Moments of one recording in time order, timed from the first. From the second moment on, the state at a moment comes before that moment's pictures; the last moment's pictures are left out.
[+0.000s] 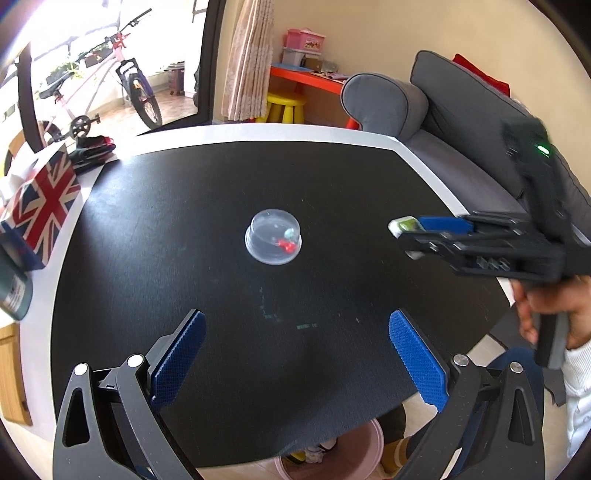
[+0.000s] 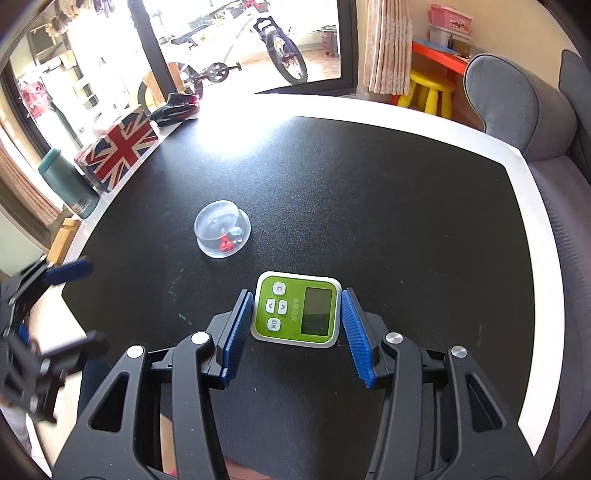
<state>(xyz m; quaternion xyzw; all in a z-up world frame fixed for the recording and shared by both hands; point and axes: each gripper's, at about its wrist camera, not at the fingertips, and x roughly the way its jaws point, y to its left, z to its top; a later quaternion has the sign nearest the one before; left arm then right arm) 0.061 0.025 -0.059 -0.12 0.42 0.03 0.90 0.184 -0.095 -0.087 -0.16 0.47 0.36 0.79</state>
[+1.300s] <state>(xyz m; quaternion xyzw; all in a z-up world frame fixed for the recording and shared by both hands) 0.174 0.042 -0.102 -0.09 0.50 0.07 0.86 0.190 -0.137 -0.096 -0.13 0.48 0.36 0.79</state>
